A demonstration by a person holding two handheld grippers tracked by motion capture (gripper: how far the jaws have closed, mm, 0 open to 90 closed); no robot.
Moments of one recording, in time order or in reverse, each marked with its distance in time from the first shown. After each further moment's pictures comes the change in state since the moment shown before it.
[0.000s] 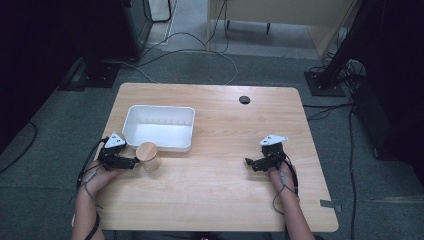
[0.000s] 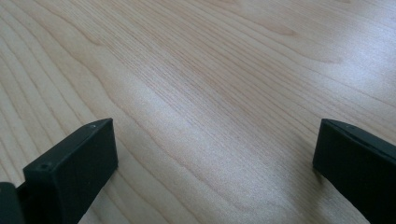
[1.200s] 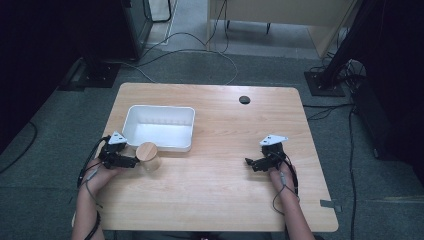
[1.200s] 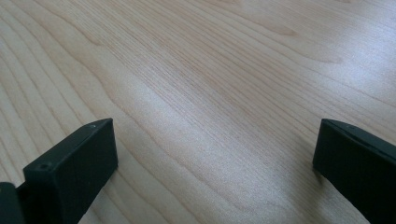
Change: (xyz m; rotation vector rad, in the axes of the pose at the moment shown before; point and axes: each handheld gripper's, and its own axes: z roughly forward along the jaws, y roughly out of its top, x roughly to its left) left arm -0.003 0.011 -0.003 0.099 0.016 -0.041; right arm 0.000 0.000 0.000 0.001 0.000 0.001
